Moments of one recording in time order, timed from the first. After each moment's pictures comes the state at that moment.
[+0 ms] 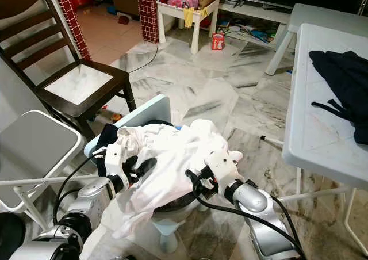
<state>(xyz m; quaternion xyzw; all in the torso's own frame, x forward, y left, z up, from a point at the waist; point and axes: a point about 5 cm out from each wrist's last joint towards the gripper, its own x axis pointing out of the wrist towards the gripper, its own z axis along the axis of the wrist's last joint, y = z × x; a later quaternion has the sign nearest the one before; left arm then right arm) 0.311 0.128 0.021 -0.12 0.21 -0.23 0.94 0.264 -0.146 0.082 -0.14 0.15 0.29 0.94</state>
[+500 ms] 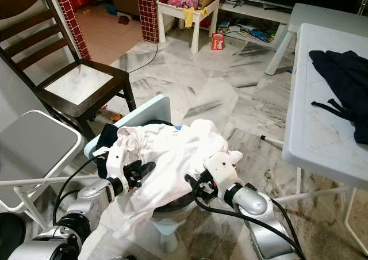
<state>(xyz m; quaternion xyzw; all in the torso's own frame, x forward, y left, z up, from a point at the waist) 0.308 0.127 0.018 -0.11 0.22 -0.24 0.94 0.259 -0.145 0.078 -0.14 0.16 0.30 0.93</state>
